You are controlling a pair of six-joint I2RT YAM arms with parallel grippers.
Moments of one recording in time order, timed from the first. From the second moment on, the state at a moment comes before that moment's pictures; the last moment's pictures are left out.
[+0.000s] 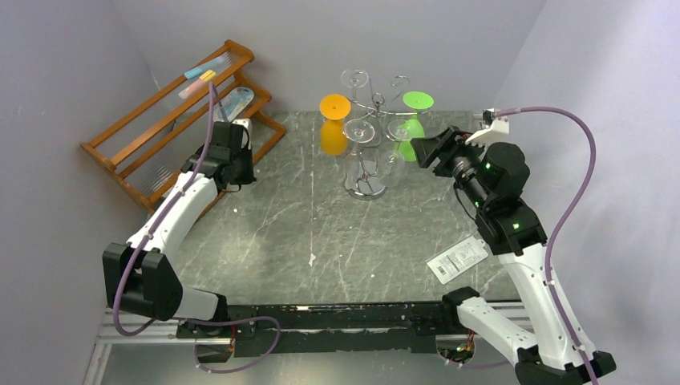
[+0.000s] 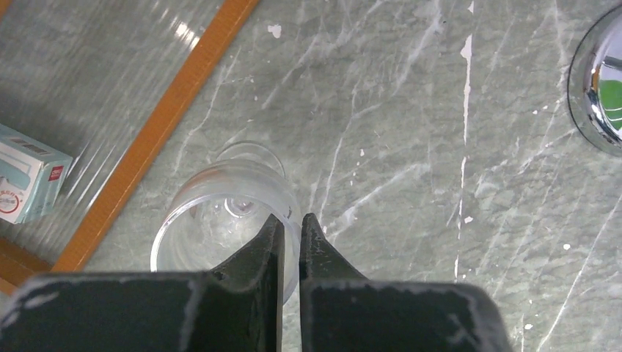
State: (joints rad) left arm -0.24 1.39 1.17 -0.61 -0.13 -0.22; right arm 0.33 0.87 1.17 -0.38 0.01 0.48
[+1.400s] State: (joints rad) left arm -1.27 1.25 0.84 0.13 -0.23 -0.39; right arm 0.33 0.70 0.45 -0.40 -0.33 1.53
